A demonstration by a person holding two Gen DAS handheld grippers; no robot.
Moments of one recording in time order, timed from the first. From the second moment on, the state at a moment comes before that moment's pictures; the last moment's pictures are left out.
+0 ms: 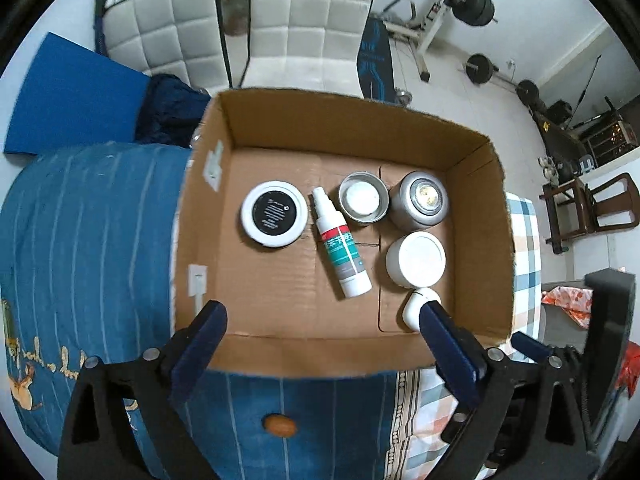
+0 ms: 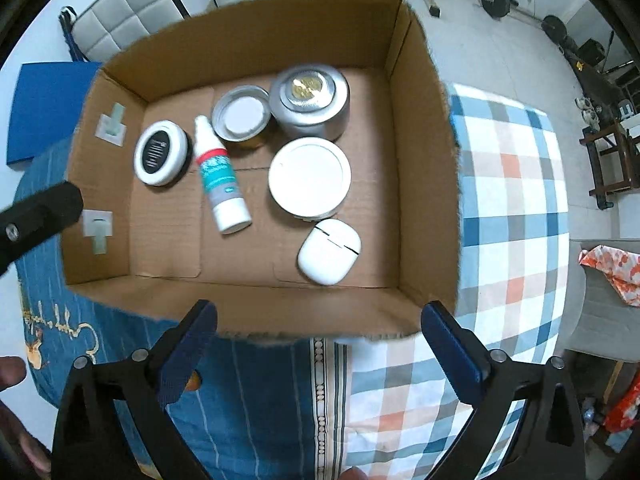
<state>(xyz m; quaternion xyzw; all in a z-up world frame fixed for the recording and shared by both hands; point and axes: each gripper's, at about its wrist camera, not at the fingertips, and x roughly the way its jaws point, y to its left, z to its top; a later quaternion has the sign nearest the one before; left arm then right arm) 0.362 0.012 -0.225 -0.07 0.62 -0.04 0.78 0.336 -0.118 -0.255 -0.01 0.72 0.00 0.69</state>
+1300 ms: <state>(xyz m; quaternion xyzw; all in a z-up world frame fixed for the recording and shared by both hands) 0.235 0.018 -0.365 -0.05 0.71 0.02 0.70 0.248 -0.193 -0.281 0.08 0.71 -0.01 0.70</state>
